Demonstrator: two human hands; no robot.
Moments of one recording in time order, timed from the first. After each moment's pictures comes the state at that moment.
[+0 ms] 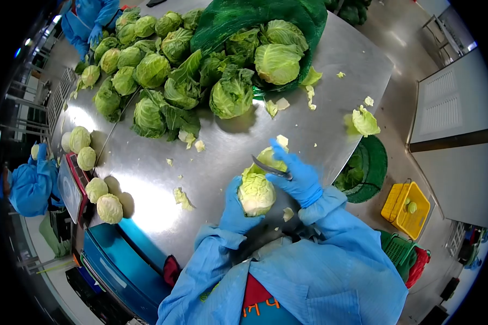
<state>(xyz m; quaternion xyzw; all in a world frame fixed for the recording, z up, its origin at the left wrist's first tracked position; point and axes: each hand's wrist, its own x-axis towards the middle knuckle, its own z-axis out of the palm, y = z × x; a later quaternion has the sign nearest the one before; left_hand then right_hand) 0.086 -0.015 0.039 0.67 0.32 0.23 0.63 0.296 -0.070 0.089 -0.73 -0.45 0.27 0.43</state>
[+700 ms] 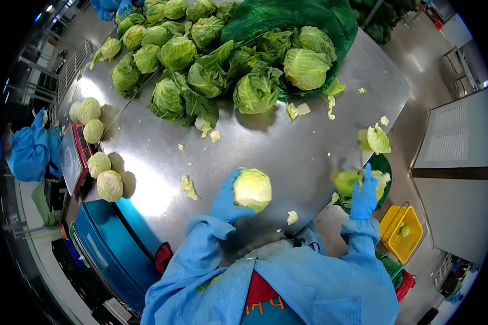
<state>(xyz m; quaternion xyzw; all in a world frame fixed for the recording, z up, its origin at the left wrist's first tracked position) 0.051 0.023 0.051 0.59 0.30 0.21 0.72 0.394 -0.191 0.038 -0.92 -0.34 -0.01 0.17</state>
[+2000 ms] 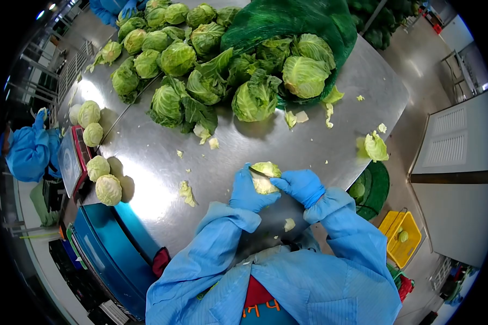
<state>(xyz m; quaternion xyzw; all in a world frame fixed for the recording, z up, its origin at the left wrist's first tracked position) 0.125 0.022 0.019 0.69 0.48 0.17 0.51 0.314 -0.038 0.073 -0.71 -0.61 0.34 0.09</state>
